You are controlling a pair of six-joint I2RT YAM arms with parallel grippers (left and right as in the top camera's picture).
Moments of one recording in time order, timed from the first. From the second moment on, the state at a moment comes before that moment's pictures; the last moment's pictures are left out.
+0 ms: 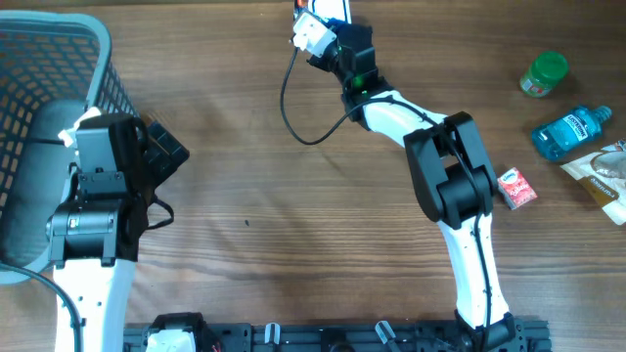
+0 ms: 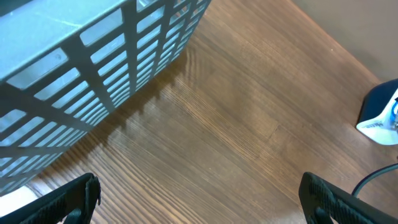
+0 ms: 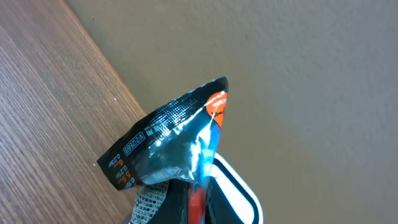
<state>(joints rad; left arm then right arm) 0.03 1.04 1.10 -0.92 -0.22 -0.64 0.42 2.42 1.66 0.58 -0.03 -0.78</state>
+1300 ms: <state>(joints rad) 0.03 0.83 1.10 -1.07 -0.32 -0.65 0.40 2.50 1.72 0.68 -0.09 -0.83</state>
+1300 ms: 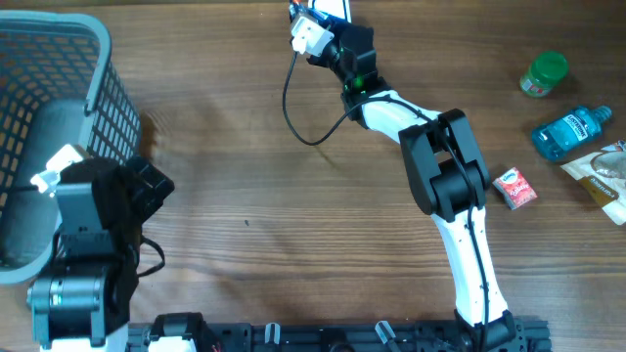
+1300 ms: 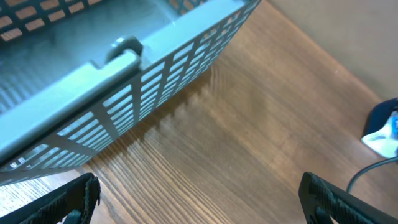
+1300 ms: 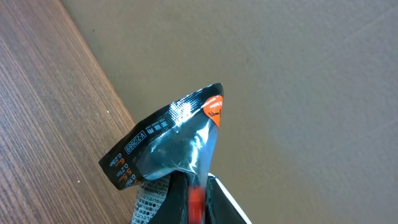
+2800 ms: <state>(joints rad) 0.03 0.81 1.10 -1.19 -0.35 -0.65 0.39 2.09 1.74 0.26 0.32 -0.55</state>
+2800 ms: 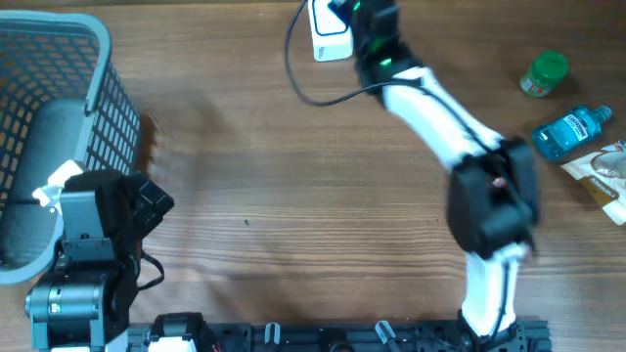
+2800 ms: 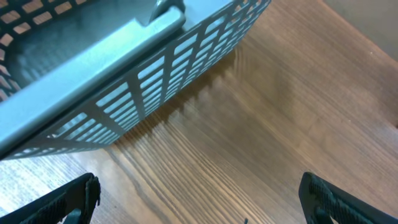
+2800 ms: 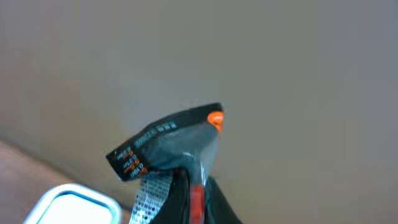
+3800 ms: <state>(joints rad) 0.03 0.82 1.11 -0.01 -0.61 -0.52 -0.44 1.83 1.37 -0.36 0.26 -0.01</state>
